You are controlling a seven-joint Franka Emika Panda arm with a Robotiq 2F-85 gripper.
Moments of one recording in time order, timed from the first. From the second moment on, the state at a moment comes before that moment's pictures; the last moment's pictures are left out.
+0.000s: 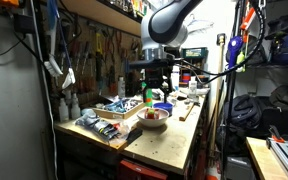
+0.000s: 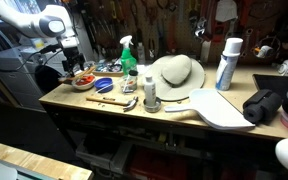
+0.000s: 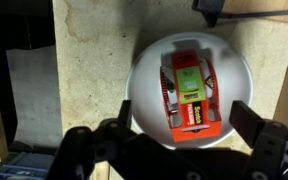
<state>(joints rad) -0.04 0.08 0.03 -2.19 0.01 2.24 1.45</state>
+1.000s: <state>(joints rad) 0.00 0.14 0.02 -2.25 0.00 2.41 1.45</state>
